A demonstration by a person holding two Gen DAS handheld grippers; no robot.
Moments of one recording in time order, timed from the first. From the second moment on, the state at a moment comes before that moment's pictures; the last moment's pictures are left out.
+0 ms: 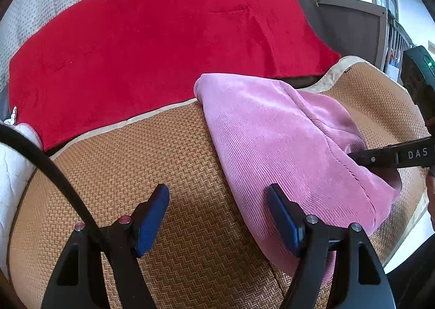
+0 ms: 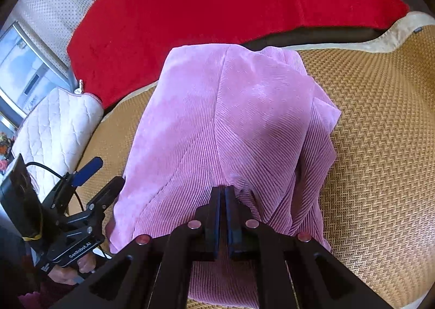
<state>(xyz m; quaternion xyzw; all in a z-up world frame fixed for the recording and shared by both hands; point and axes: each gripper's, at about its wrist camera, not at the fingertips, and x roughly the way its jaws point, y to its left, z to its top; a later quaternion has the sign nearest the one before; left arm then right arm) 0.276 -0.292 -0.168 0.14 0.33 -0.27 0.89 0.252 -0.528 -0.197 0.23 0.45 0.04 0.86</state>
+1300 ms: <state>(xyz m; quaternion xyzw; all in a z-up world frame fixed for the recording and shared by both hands) 0.283 -0.284 -0.174 0.13 0.33 -0.27 0.89 0.234 -0.555 -0.181 0.30 0.39 0.08 0.87</state>
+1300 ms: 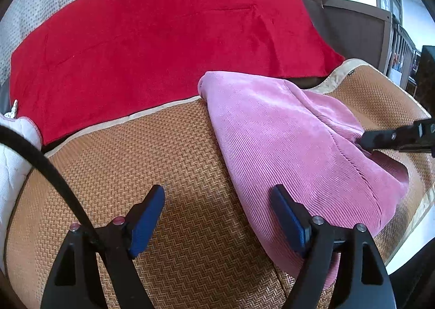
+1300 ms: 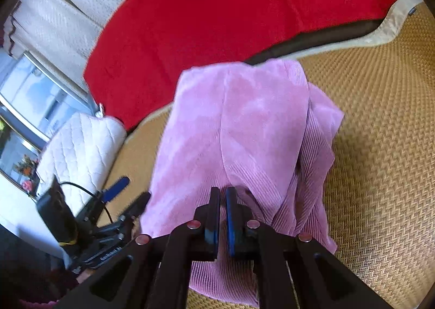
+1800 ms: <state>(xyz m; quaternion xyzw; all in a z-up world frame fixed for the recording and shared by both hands) 0.285 -0.286 -0.175 0.13 0.33 -0.27 0.89 0.216 -0.571 -0.159 0.32 0.31 0.05 0.89</state>
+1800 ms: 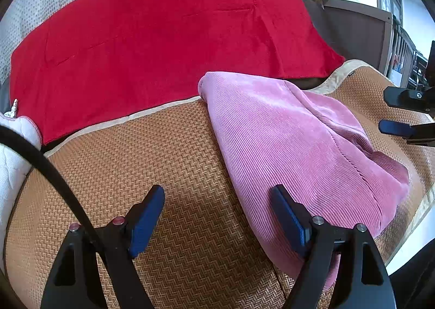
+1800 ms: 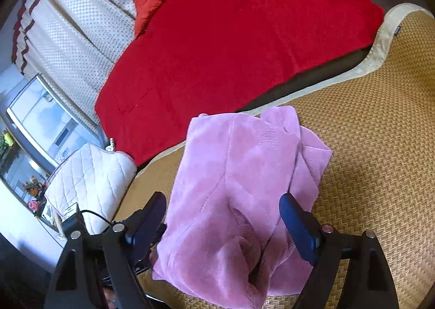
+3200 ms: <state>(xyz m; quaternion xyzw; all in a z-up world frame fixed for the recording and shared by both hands) 0.324 -0.328 -0.185 0.03 0.42 -0.42 0.80 0.226 -0.640 -0.210 0.42 0.34 0.06 0.84</state>
